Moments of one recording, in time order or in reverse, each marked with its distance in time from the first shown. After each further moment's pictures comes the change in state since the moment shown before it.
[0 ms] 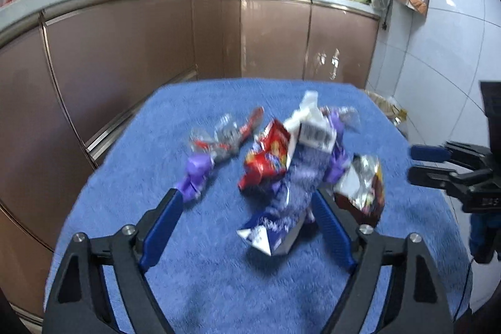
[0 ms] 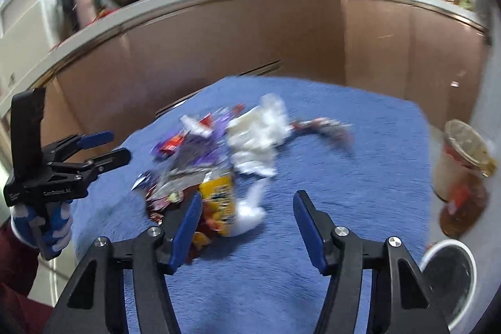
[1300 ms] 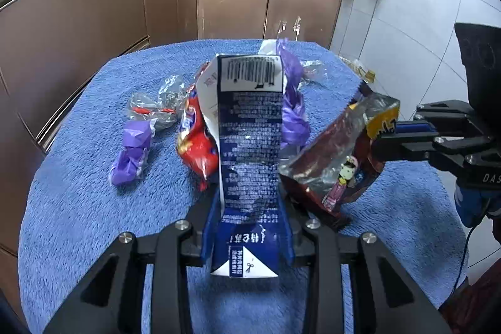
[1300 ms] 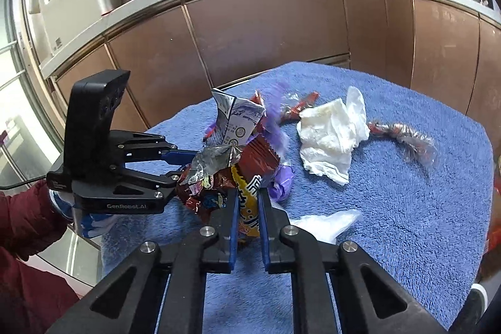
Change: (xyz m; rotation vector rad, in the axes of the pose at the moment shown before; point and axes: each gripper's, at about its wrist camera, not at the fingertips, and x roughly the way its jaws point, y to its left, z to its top) left arm 0.036 -0.016 -0.014 0.078 0.136 -0.170; right arm 0.023 0.015 -0.001 -0.150 0.057 0.225
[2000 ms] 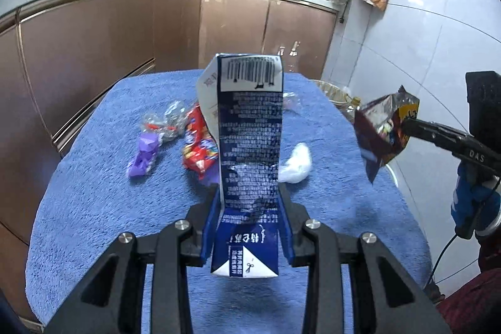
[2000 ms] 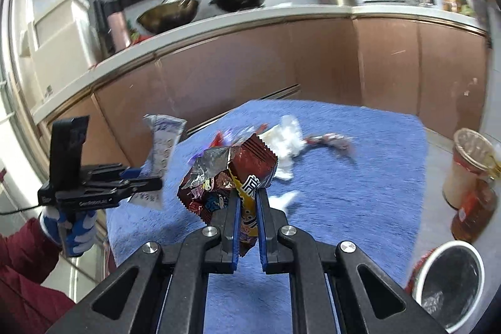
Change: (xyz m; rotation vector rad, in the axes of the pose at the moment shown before) left arm -0.076 -0.022 -0.007 -0.030 -0.110 -0.025; right arm -0.109 0.002 -0.034 0.156 -0.206 -0.172
